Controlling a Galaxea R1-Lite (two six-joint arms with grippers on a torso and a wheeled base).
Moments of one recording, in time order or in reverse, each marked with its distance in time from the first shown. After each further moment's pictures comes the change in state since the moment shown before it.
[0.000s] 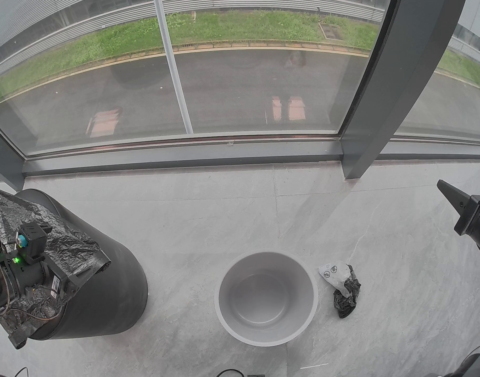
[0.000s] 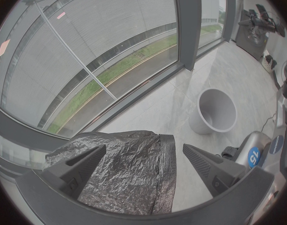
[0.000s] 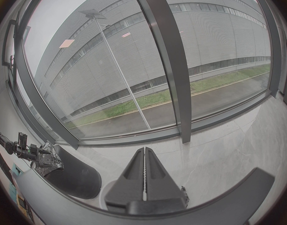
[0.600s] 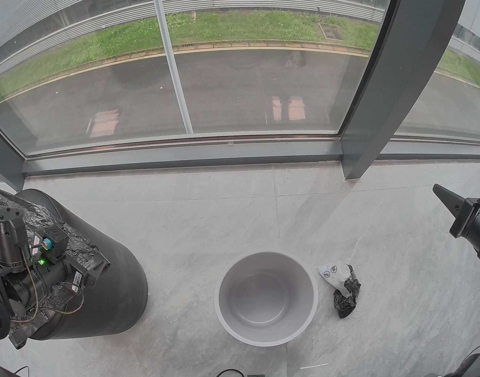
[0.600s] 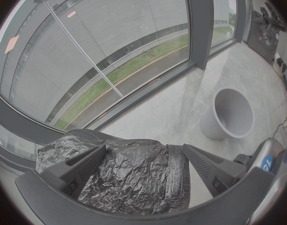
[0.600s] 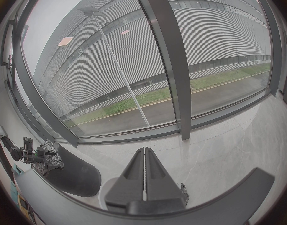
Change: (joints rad) left arm -0.016 0.210 0.146 -0.408 0.100 -0.036; right arm 0.004 0.026 0.005 -0.001 -0.001 0.001
